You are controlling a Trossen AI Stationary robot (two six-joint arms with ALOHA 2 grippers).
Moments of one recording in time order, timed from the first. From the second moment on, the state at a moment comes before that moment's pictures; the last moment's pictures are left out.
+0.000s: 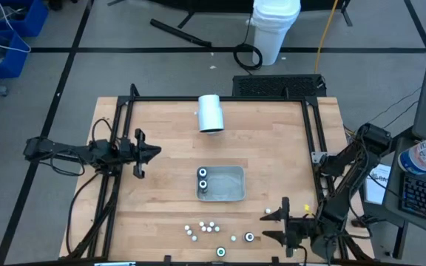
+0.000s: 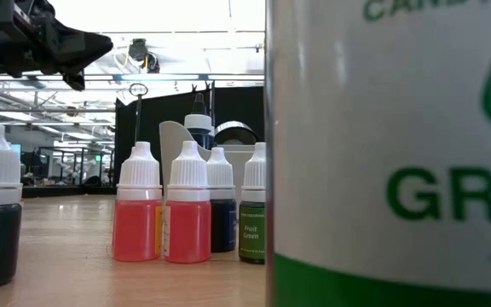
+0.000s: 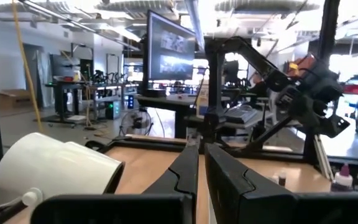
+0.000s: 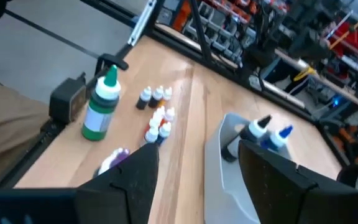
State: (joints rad) left arm -0.12 0.26 0.01 0.47 -0.22 0.00; right arm 1.05 1.48 0.82 0.08 0.99 0.08
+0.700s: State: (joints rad) left arm -0.12 0.26 0.01 0.41 -0.21 -0.11; right arm 1.02 1.48 0.69 0.40 0.89 0.06
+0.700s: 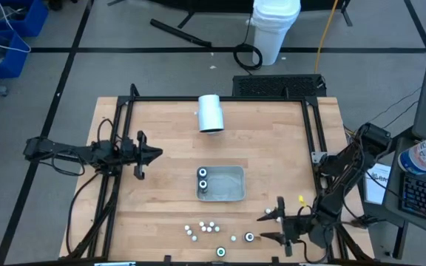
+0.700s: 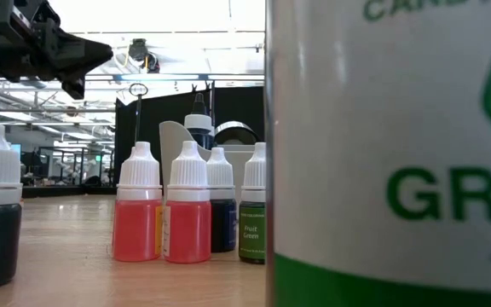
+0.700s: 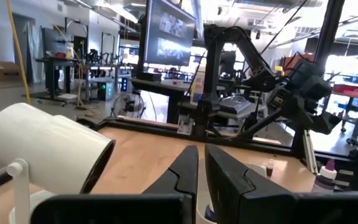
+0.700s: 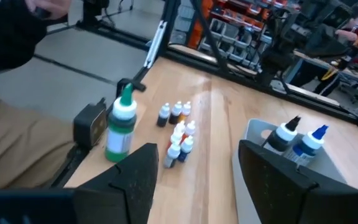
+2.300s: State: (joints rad) left arm -0.12 0.26 0.01 0.38 -0.21 -0.01; right arm 0.98 1.44 0.58 0.42 0.83 0.16
